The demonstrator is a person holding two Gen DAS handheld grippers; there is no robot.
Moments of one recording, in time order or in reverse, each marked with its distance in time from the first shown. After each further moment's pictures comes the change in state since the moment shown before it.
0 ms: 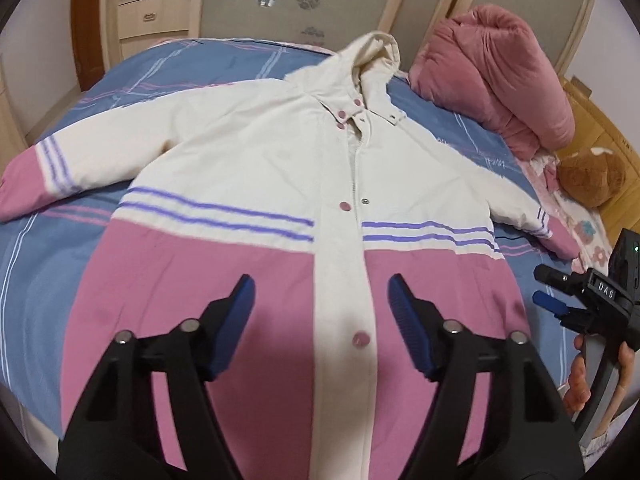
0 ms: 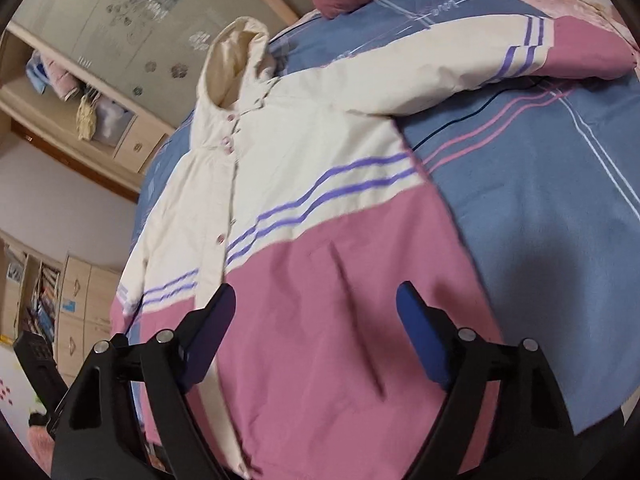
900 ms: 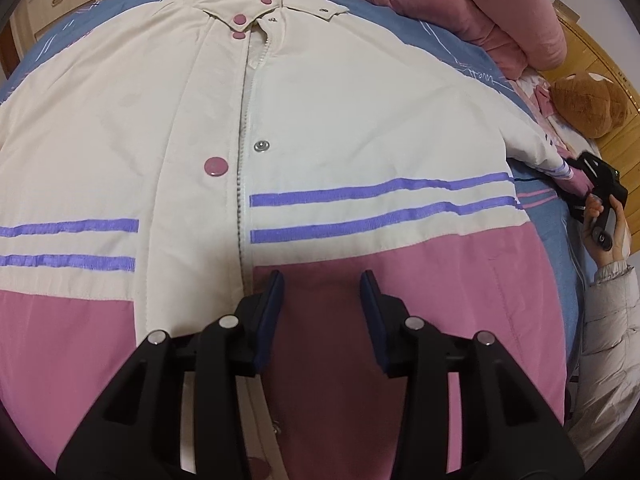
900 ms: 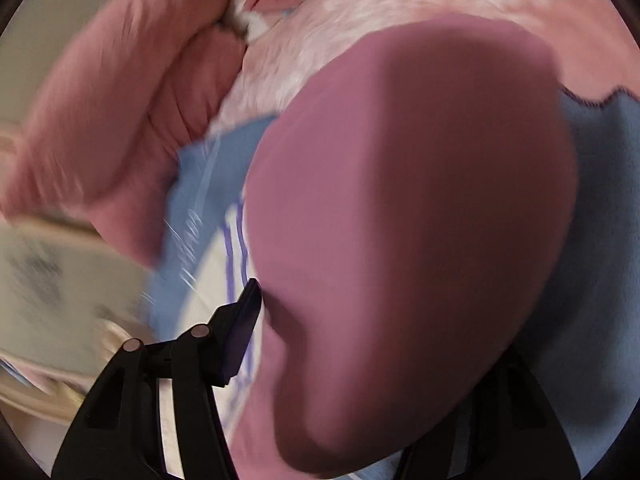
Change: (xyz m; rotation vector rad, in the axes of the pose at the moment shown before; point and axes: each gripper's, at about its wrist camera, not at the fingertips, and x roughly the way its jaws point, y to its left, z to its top) left arm 0.157 -0.080 0.008 0.140 0.229 -0.112; right arm -0.016 -0.300 0.194 0.699 -0.419 -0.040
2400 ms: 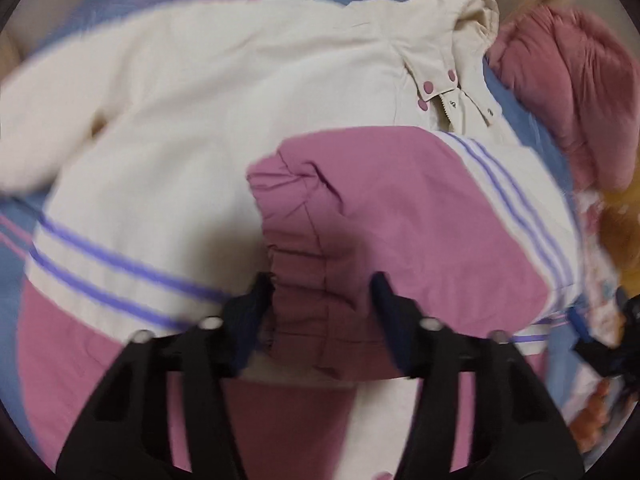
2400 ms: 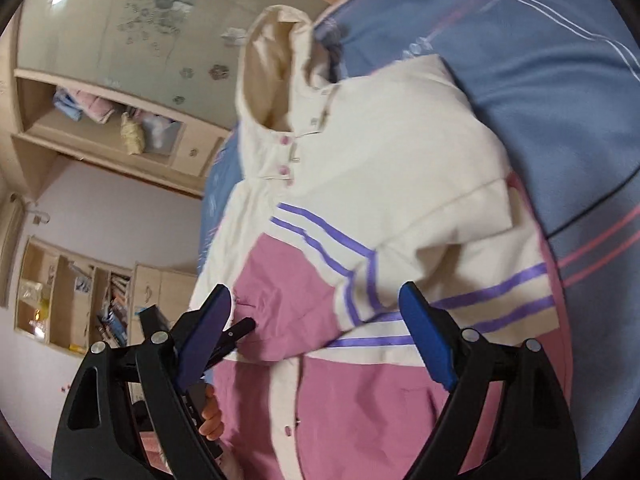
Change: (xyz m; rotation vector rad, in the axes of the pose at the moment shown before) left arm -0.028 0.125 0.053 -0.330 -0.002 0.122; right arm -0.005 0.178 -0.303 -0.589 0.653 0.252
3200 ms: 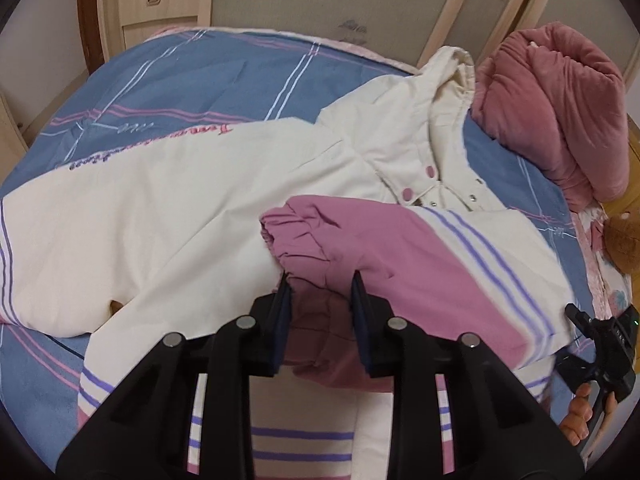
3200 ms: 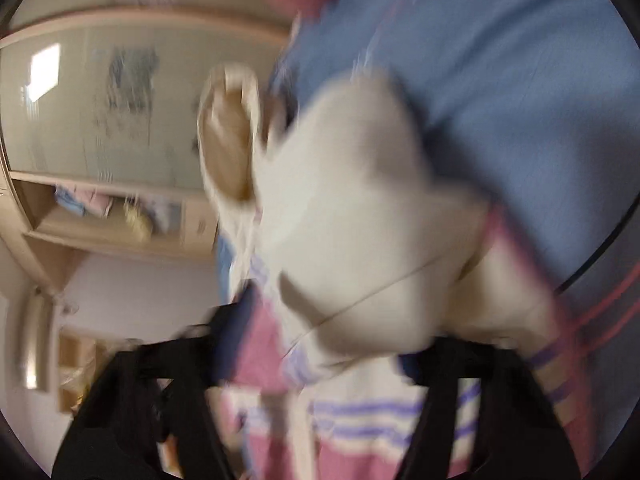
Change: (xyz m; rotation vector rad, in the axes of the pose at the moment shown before) left arm -0.025 -0.014 0.067 0.070 -0.198 0.006; right arm 0.010 -0.058 0.029 0.224 -0.260 0.050
